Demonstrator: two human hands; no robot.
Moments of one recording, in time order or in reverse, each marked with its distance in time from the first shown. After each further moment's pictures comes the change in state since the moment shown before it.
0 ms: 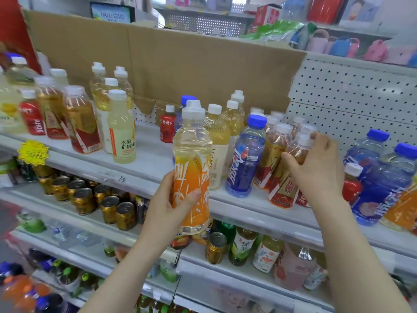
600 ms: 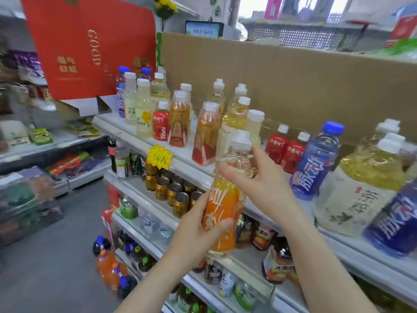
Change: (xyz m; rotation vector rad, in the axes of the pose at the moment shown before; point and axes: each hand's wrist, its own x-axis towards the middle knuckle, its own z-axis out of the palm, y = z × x) left_hand -0.002 -0.026 -0.220 0.205 0.076 -0.033; right_hand -0.125 -0.338 0.055 0.870 -0.610 -0.435
